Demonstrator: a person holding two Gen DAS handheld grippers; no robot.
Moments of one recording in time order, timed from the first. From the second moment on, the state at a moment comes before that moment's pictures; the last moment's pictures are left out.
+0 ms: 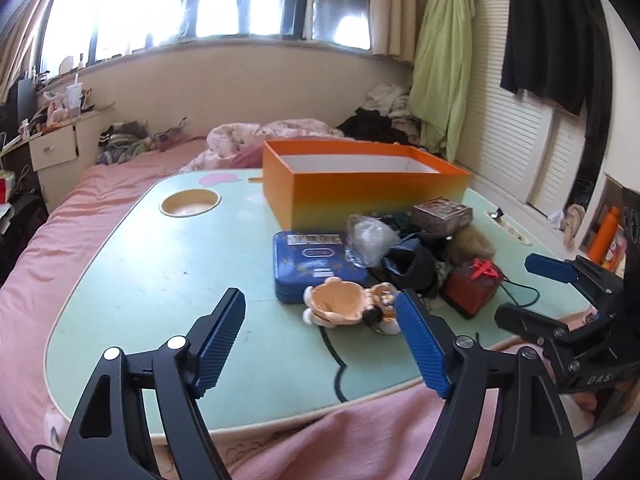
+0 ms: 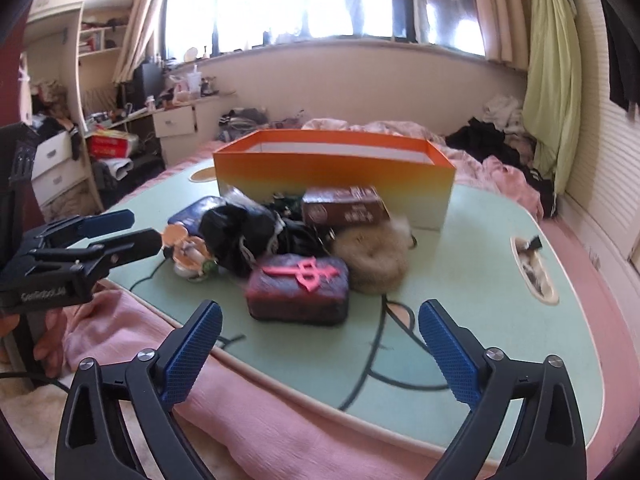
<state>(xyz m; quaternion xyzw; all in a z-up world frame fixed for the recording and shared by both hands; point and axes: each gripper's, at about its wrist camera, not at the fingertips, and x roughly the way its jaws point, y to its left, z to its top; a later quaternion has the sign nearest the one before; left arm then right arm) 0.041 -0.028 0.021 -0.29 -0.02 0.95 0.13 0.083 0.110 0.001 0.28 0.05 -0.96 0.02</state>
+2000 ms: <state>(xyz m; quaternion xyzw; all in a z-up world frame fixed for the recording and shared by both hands) -0.097 -0.011 0.056 -0.34 -0.09 0.92 0.15 -0.074 0.197 0.035 0.37 -0.16 -0.91 0.01</state>
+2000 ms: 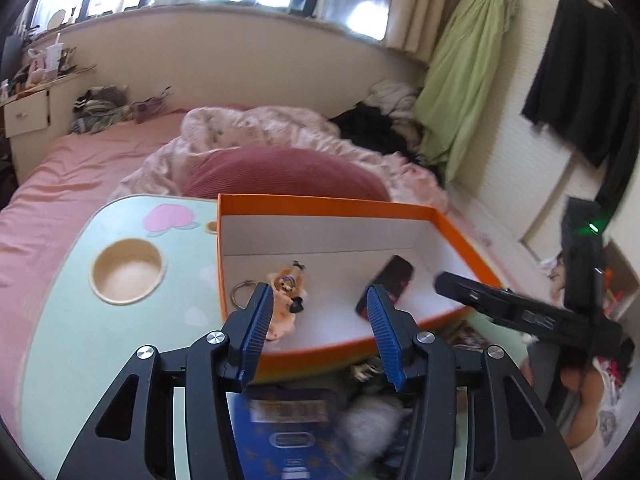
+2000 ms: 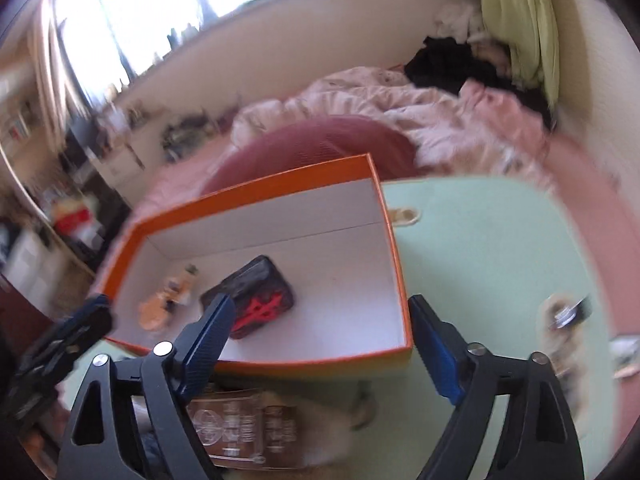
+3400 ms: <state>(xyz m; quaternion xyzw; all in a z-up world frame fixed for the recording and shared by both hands) -0.088 -0.035 0.057 -0.35 -0.12 0.91 0.16 -0.072 0.109 0.044 0.34 0.03 -0.94 -0.03</state>
